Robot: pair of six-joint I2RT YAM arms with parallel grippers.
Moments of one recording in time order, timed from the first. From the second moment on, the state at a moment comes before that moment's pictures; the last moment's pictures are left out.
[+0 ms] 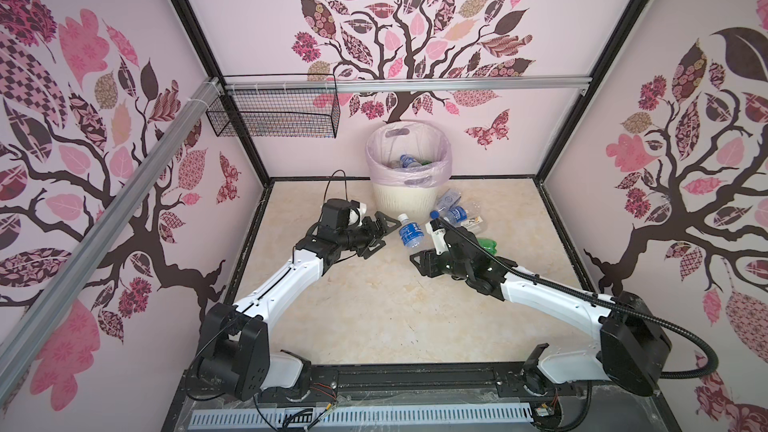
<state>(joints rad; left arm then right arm) -0.38 1.40 0.99 -0.15 0.63 -1.04 0.75 1.36 0.84 -0.08 -0.09 0.45</state>
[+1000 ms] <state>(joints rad) -0.40 1.44 0.99 -0.12 0.65 -1.04 0.82 1.41 0.94 -0.06 -0.15 0.41</state>
